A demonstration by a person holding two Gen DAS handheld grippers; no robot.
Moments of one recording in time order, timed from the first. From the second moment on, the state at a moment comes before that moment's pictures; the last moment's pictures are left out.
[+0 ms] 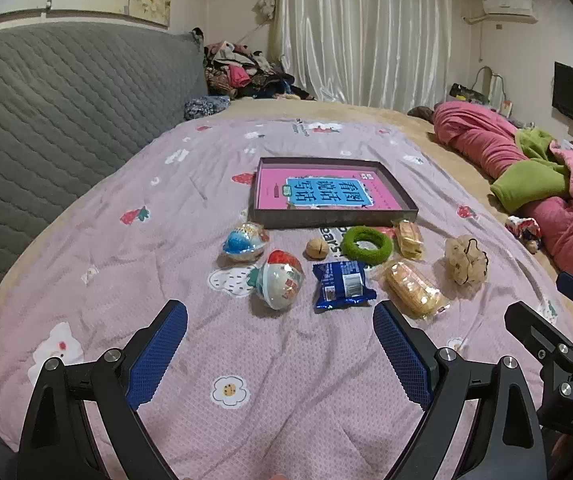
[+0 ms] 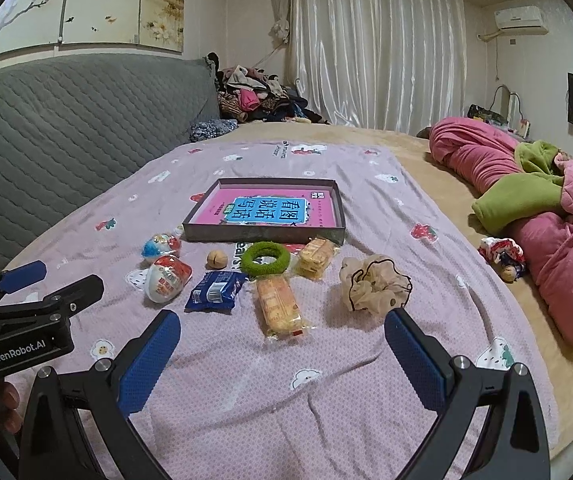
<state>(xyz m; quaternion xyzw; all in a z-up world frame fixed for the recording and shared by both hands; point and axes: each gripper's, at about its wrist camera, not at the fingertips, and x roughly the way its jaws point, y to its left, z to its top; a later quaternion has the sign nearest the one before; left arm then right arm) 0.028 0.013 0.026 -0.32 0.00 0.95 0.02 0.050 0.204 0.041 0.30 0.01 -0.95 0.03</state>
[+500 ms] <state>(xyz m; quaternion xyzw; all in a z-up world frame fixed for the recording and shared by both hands) 0.027 0.014 0.061 -0.30 0.01 0.95 0.06 0.049 0.210 0.061 0.27 -0.01 -0.96 0.05</state>
